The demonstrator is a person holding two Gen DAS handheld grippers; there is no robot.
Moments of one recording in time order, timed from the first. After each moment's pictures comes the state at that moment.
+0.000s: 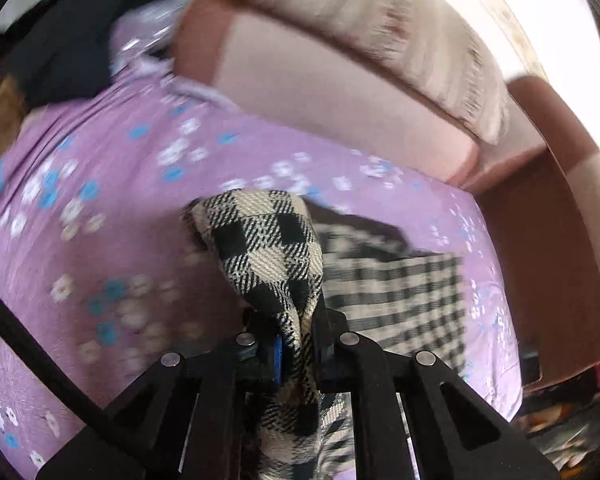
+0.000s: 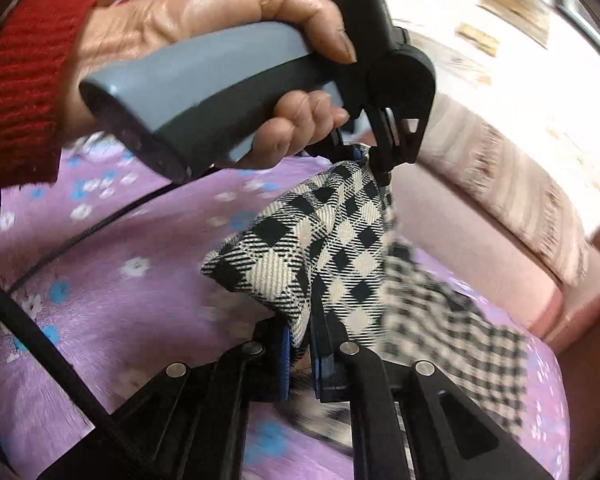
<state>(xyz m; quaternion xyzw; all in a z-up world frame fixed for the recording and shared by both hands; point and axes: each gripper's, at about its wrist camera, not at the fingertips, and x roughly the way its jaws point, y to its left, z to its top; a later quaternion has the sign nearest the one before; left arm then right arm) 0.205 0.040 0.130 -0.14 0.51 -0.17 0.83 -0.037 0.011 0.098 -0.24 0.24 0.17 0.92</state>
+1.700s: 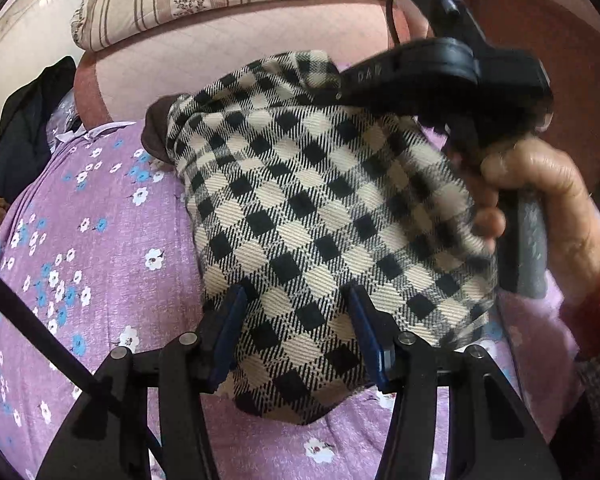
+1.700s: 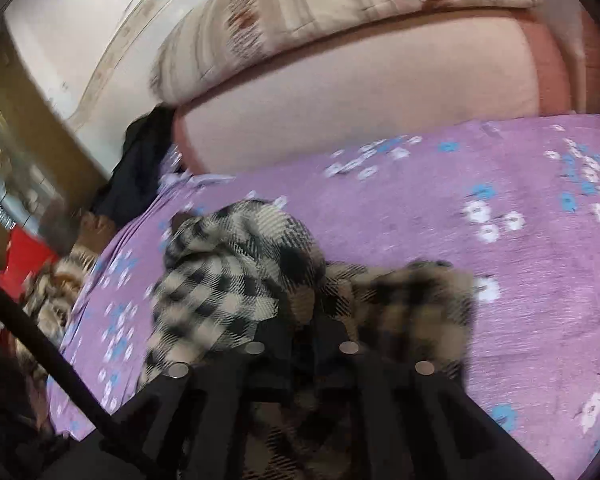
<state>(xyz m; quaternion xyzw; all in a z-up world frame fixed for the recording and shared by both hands) 0.073 -0.155 0.074 0.10 0.47 -0.17 0.86 0.179 -0.286 0.087 0.15 0.41 0.18 0.88</state>
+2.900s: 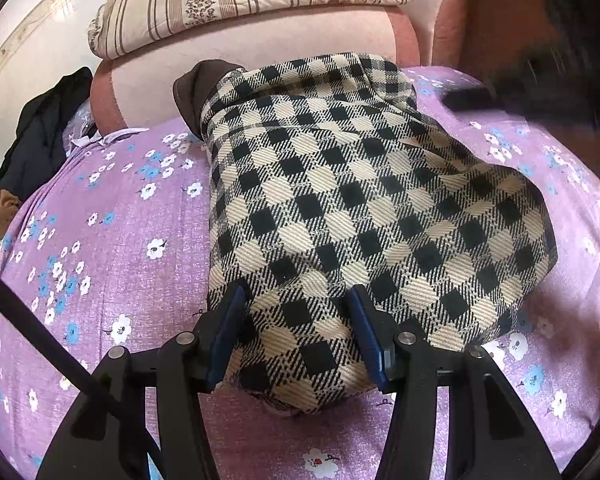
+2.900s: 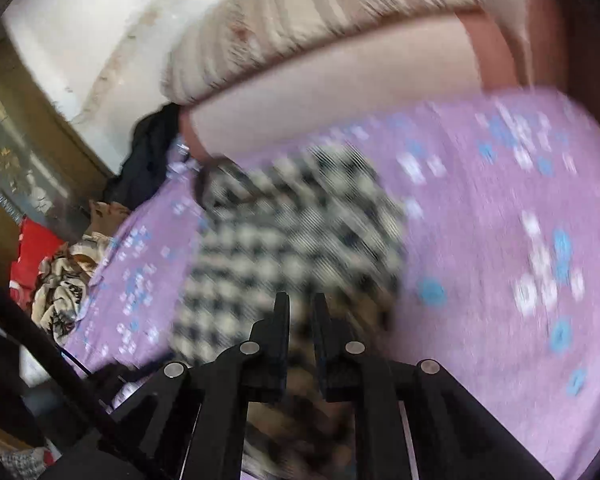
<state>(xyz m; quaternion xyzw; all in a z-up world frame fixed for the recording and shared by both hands) 0.053 -0.152 0.041 0.13 0.43 -0.14 0.89 0.082 -0.334 0.125 0.15 0.41 0.17 0.88</state>
